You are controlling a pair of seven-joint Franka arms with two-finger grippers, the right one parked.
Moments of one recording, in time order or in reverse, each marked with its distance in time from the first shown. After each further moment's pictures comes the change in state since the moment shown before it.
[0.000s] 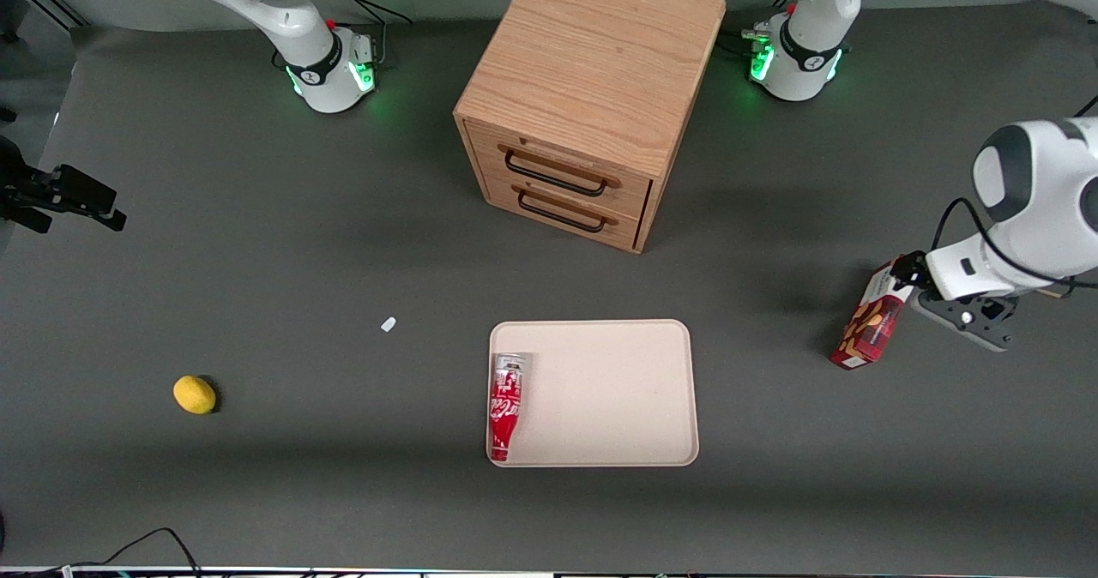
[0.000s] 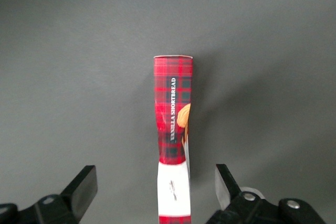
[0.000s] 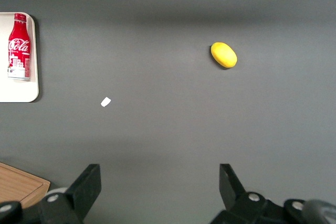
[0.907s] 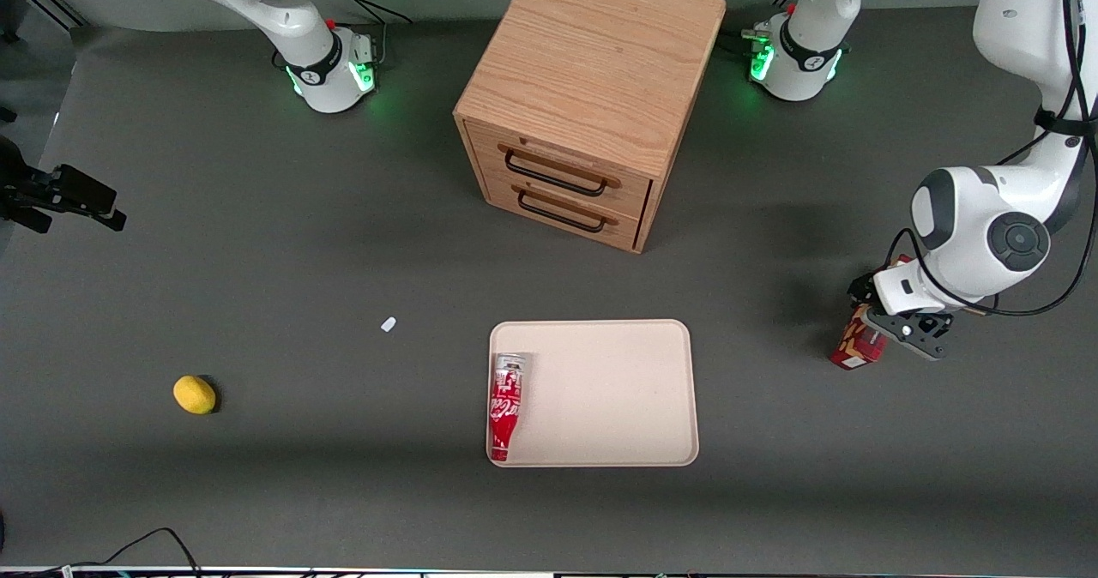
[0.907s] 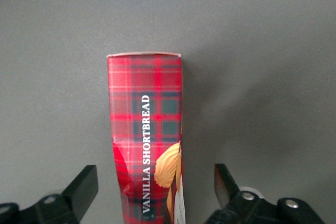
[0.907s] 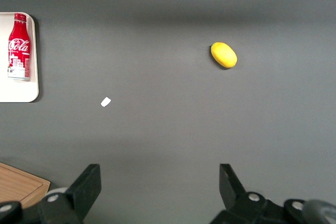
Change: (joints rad) arm 0.002 0.119 0.005 -0.123 0.001 0.284 0.000
